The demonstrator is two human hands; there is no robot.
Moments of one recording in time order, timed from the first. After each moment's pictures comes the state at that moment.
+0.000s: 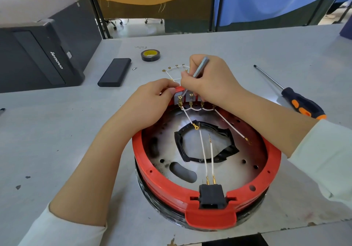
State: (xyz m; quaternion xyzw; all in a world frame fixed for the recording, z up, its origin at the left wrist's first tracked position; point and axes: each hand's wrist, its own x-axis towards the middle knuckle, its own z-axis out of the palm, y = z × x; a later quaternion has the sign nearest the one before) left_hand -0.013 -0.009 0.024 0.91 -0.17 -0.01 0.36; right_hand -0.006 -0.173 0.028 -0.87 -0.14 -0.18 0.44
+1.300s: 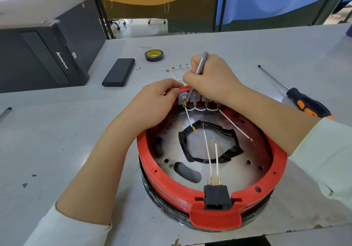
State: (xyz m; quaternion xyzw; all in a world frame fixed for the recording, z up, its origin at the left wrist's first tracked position) left_hand -0.013 -0.008 0.024 0.91 -0.17 -0.02 0.37; right_hand 0.005 -0.168 0.031 -0.89 -0.13 -0.17 0.40
